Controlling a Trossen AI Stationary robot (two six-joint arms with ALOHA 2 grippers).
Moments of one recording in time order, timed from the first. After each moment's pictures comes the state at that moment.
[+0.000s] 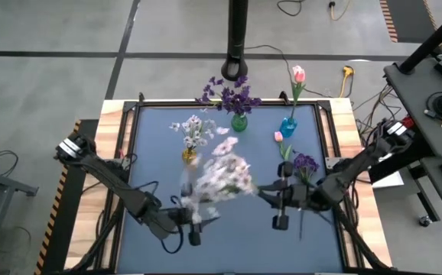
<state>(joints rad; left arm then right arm) -0.67 1.56 0.95 0.30 -0.86 -0.15 0.63 1.36 0.78 0.90 0.74 -0.29</state>
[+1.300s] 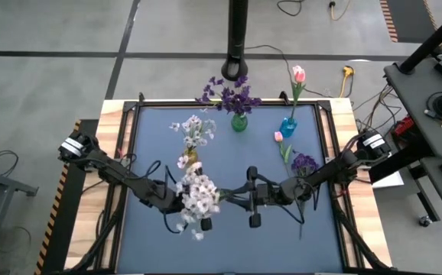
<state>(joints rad) -0.50 1.58 0.95 0.74 -0.69 0.14 0.42 1.67 0.76 1.06 0.37 -0.08</state>
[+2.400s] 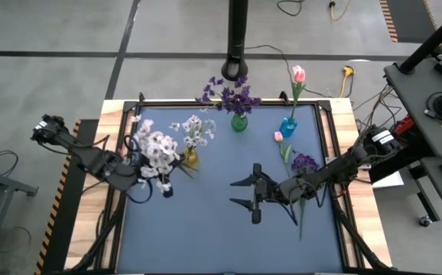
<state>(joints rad) -0.55 1.01 0.95 -0.26 -0.97 -0.35 0.42 1.57 0.76 0.78 0.47 0.03</state>
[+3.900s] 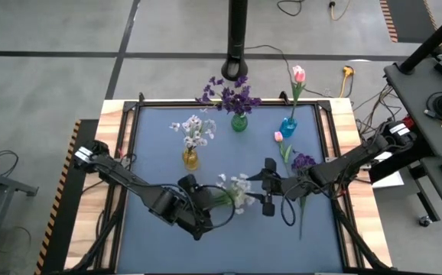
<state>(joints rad) -0.53 1.76 1.49 -0.92 -0.55 -0.79 0.41 1.34 0.76 0.12 0.48 0.18</state>
